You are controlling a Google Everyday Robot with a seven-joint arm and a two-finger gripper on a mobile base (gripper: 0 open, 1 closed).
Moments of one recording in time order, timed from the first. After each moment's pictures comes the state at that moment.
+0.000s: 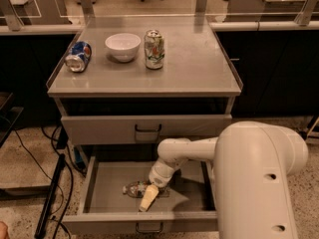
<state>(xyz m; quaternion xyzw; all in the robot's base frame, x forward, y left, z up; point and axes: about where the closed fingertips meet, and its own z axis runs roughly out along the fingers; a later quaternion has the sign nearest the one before) 0.548 0.026 0.375 -0.56 0.80 0.21 0.06</state>
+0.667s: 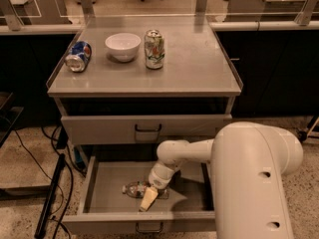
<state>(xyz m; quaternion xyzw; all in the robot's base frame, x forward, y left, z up) 0.545 0.029 0.362 -0.56 0.80 0.21 0.06</state>
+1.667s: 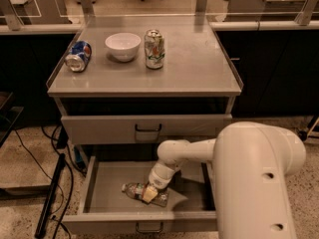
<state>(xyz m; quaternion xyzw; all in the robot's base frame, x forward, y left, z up) 0.544 0.029 0.364 -0.55 0.80 0.21 0.06</state>
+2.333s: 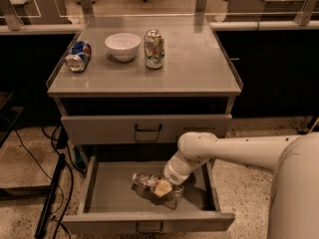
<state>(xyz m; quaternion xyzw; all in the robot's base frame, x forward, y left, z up) 0.521 -0.020 0.466 -0.51 0.83 0.20 0.10</state>
